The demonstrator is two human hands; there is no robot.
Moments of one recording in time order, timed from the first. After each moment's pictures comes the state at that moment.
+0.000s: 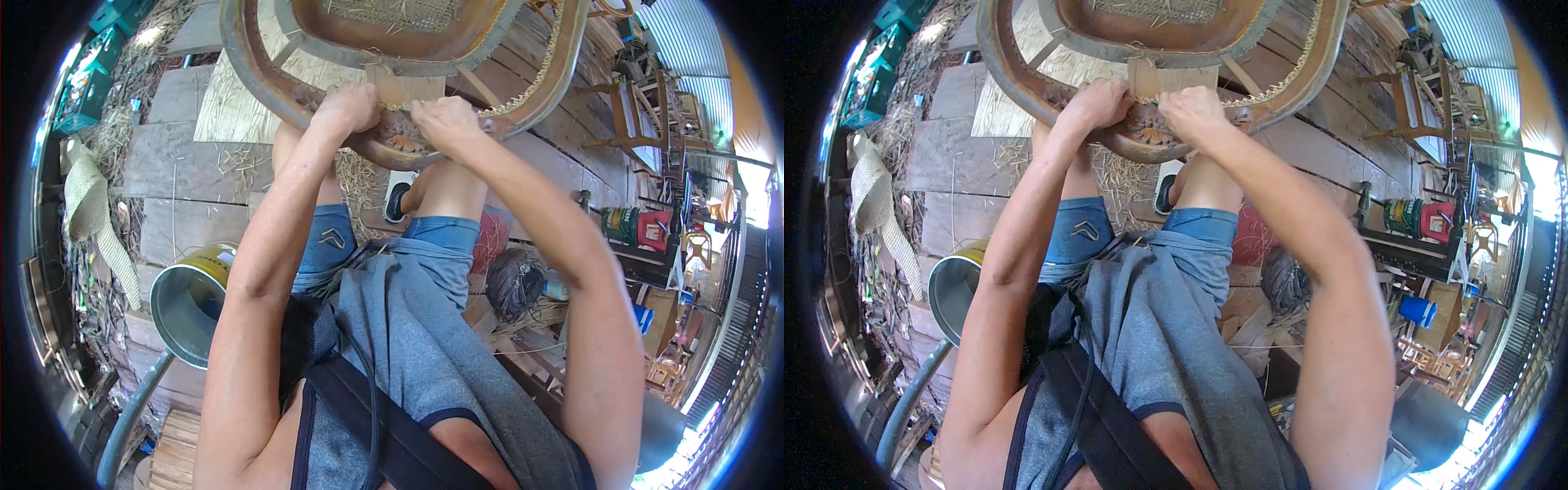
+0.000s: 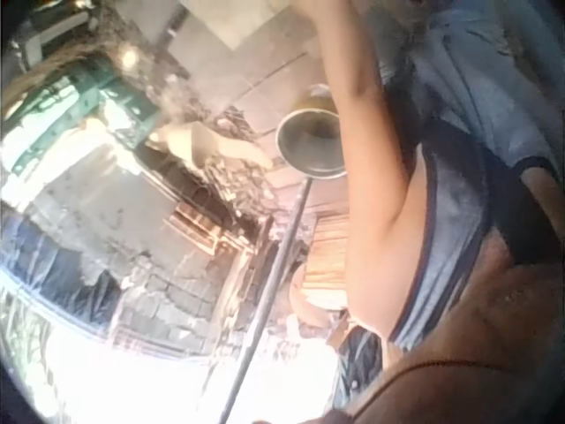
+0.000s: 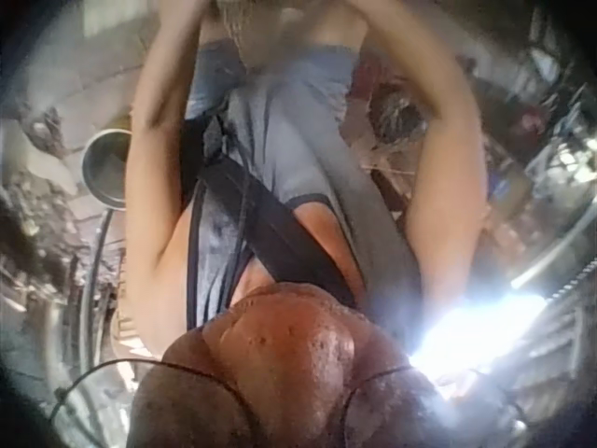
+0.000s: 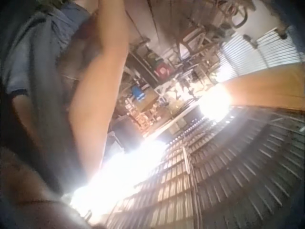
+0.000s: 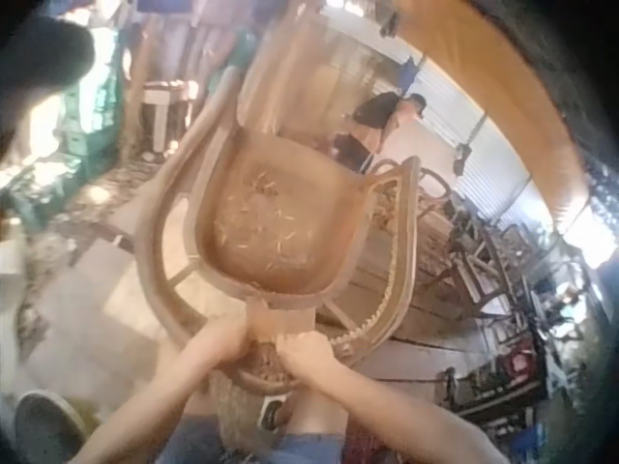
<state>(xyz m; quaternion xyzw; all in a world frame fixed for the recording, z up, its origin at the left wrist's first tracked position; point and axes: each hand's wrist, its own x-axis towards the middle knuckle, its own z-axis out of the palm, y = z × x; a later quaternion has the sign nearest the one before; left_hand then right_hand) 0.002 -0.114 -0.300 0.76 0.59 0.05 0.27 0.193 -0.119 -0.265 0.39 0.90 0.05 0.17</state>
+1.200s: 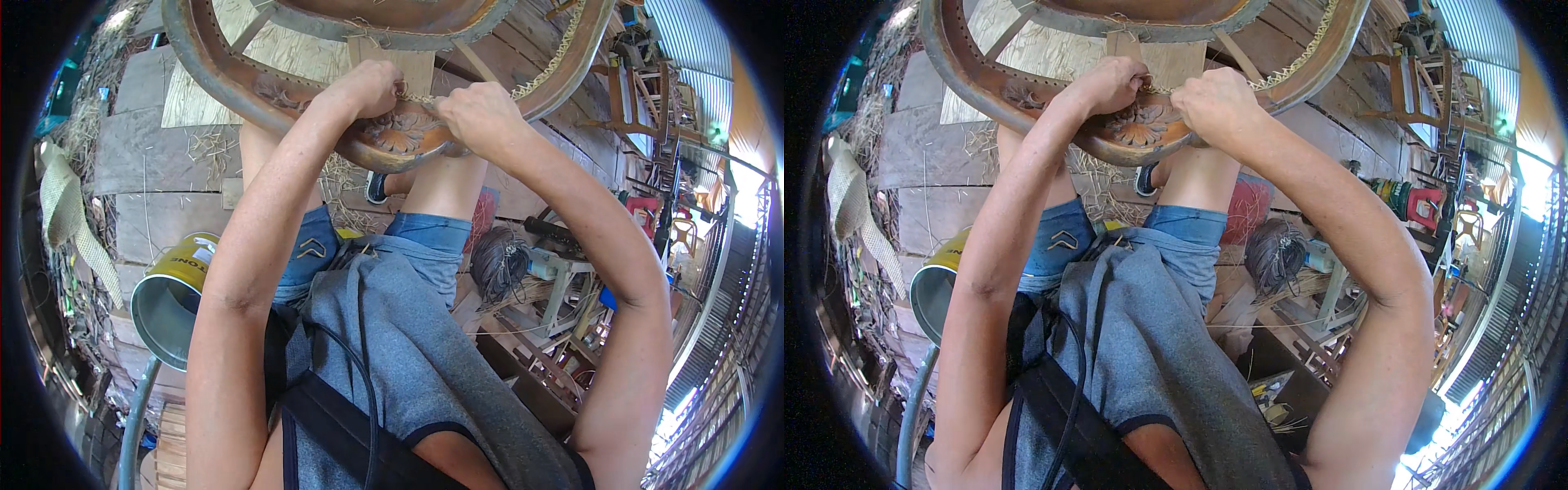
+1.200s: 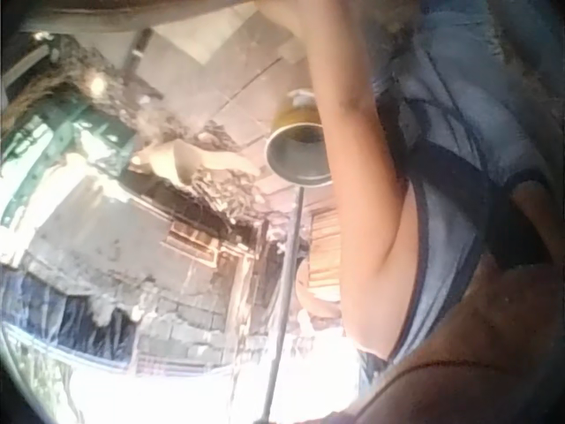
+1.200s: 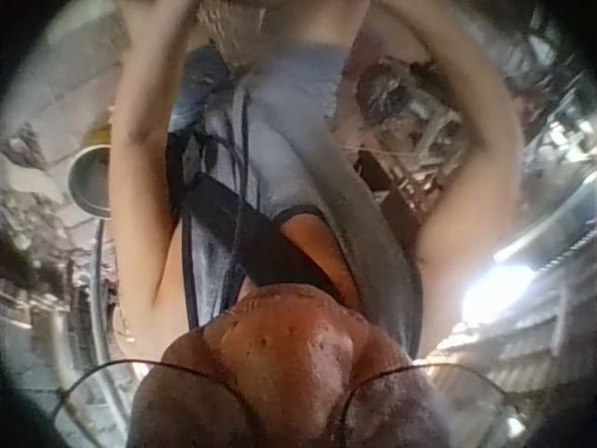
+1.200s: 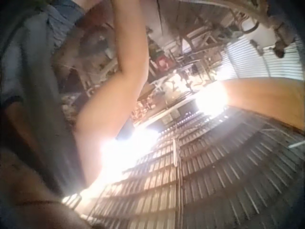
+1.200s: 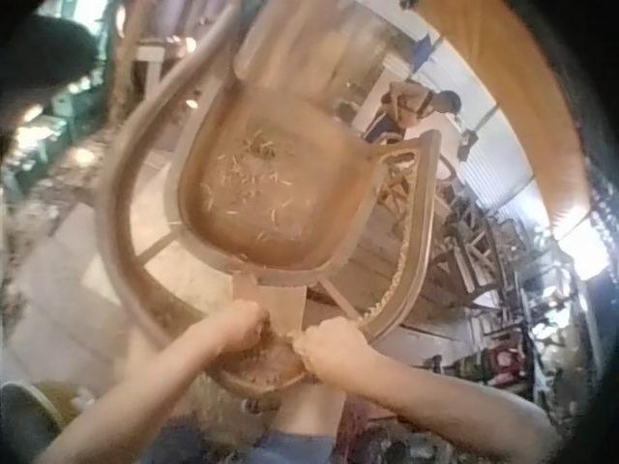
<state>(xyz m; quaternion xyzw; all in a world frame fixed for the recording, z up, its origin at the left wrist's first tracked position) 0.039 -0.088 -0.329 0.78 0.47 0.18 0.37 0.208 -0.120 -0.199 0.33 0.91 0.07 0.26</state>
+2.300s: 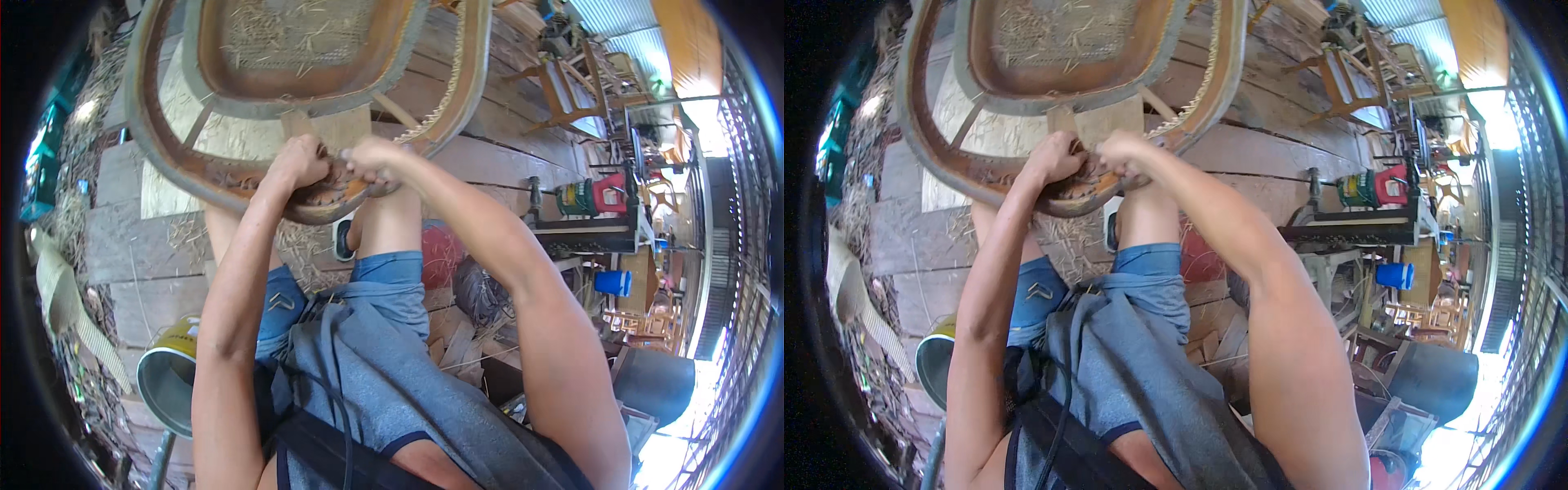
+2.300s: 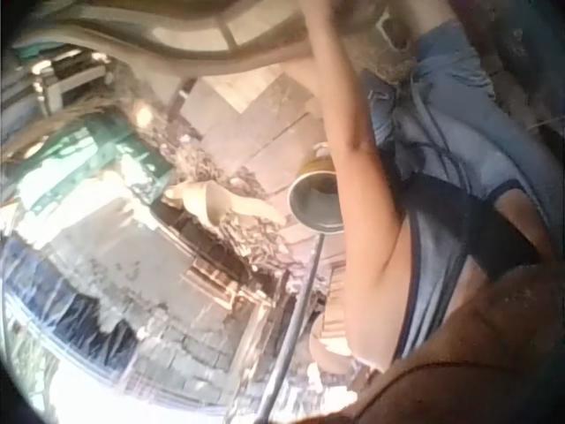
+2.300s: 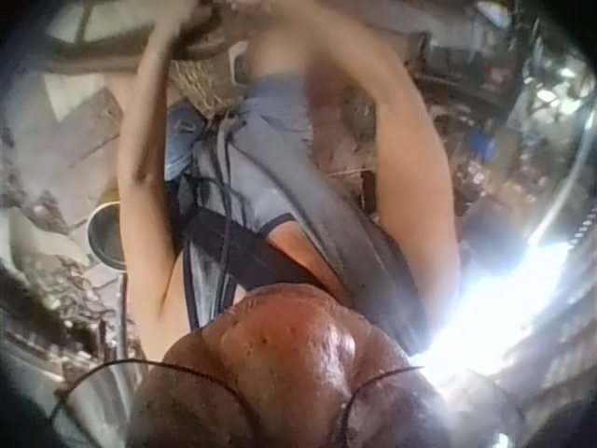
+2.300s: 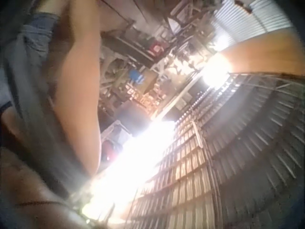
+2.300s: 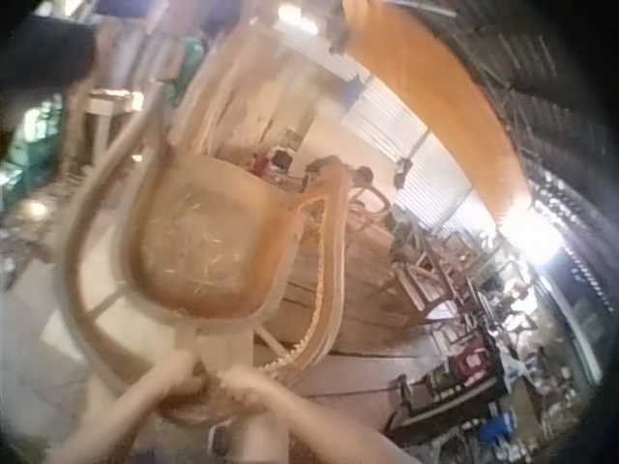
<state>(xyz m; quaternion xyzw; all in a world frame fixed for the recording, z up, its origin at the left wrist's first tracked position) 0.050 -0.097 -0.312 0.74 0.53 0.15 0.39 0.221 -0.096 -0.263 0.71 0.49 -0.49 0.09</state>
